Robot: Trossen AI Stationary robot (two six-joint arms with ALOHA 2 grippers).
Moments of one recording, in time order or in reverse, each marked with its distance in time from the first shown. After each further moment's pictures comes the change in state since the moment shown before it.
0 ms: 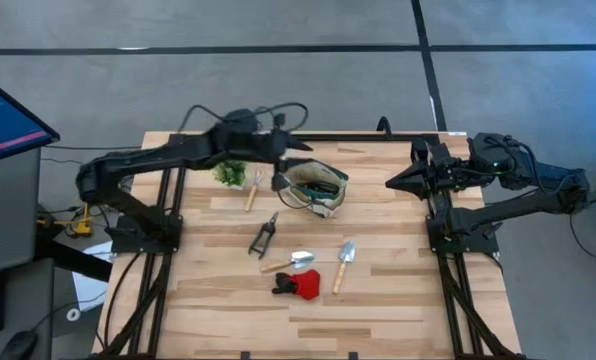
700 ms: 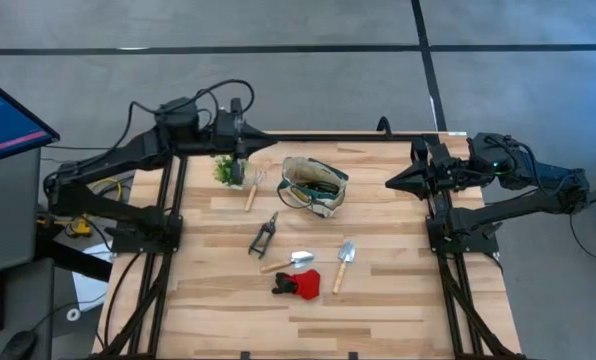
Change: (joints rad) left arm 0.000 -0.283 0.000 -0.105 -0.004 -0.175; right arm 0.000 0.001 0.000 0.000 0.000 -0.019
